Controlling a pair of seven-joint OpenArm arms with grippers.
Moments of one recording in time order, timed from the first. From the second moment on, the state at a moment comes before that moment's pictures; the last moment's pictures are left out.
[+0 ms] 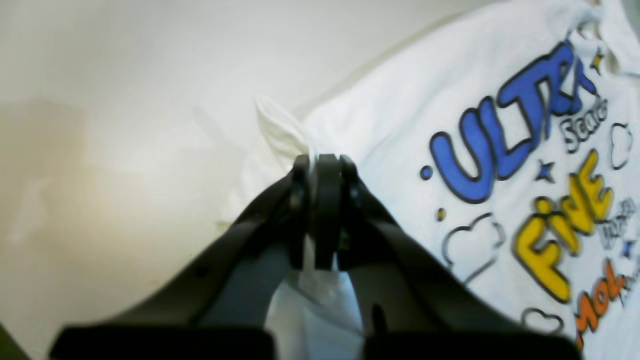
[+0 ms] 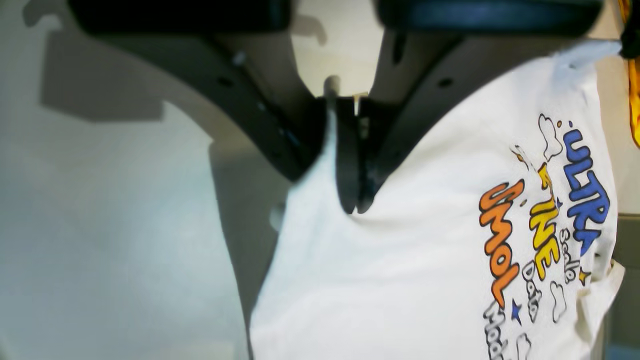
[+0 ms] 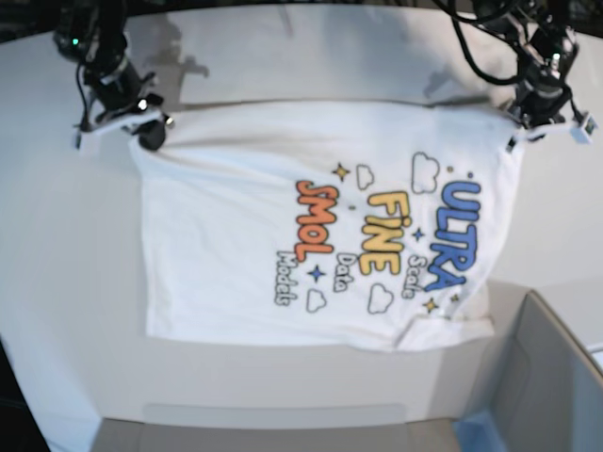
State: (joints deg) left arm 13.2 3.9 -47.4 116.0 -24.9 8.1 63.7; right arm -28.1 8.4 16.7 119.2 45.3 -7.1 -48.1
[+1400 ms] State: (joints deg) left arm -11.2 -7.9 -32.0 101.7 -32.3 8.7 64.2; right arm -19.7 9.6 15.3 113.5 45.3 -7.0 -51.9
